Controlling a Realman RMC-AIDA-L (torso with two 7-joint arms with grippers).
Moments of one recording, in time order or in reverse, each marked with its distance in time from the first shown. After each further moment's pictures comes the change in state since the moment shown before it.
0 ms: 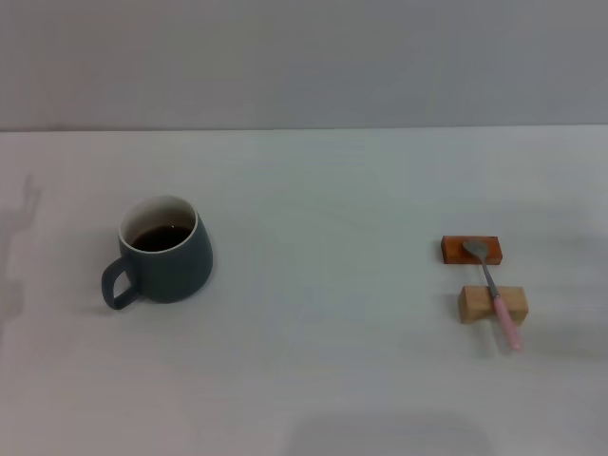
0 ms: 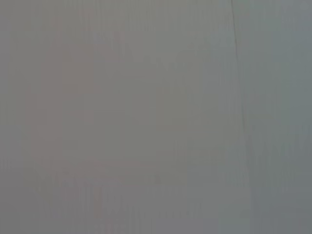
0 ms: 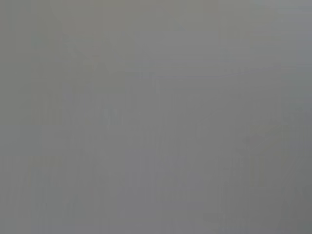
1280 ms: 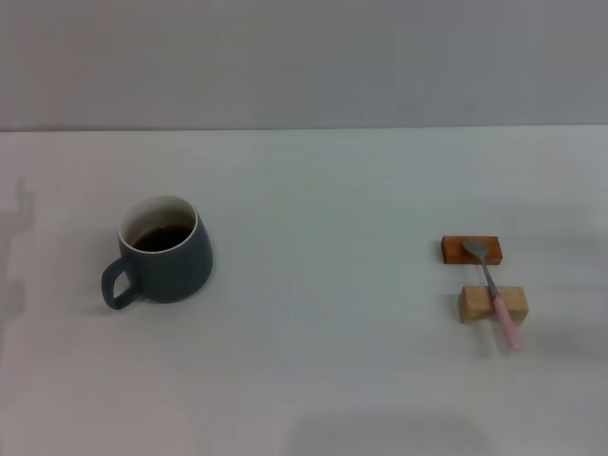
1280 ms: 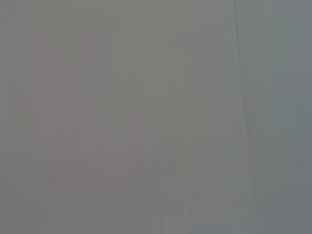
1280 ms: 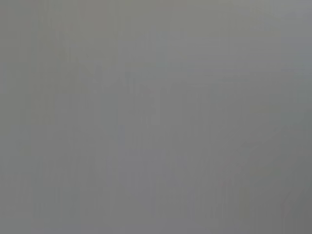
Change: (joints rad) left arm -0.009 -0.005 -0.007 -0.016 -0.005 -0.017 0.015; right arm -0.004 -0.005 -0.002 0.005 0.000 -0.005 0.017
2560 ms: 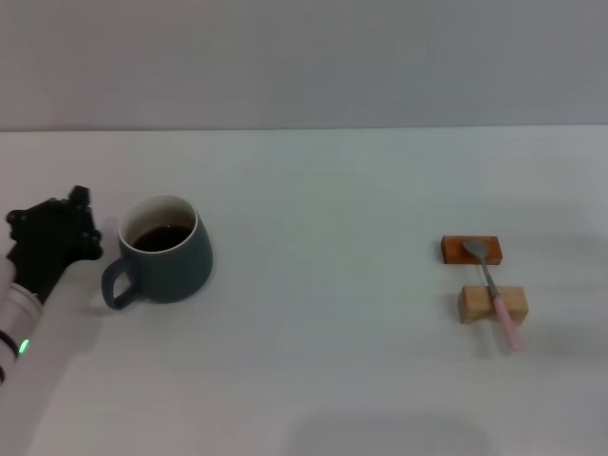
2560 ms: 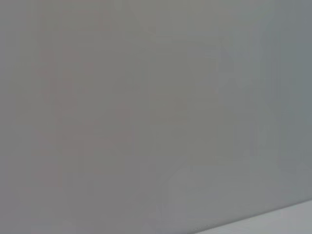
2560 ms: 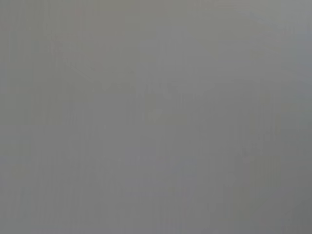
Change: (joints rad) left arm 0.038 -0.011 0.450 -0.014 0.005 -0.043 -0.052; right arm -0.018 -0.003 -0.001 0.034 -0.007 -0.005 -0.002
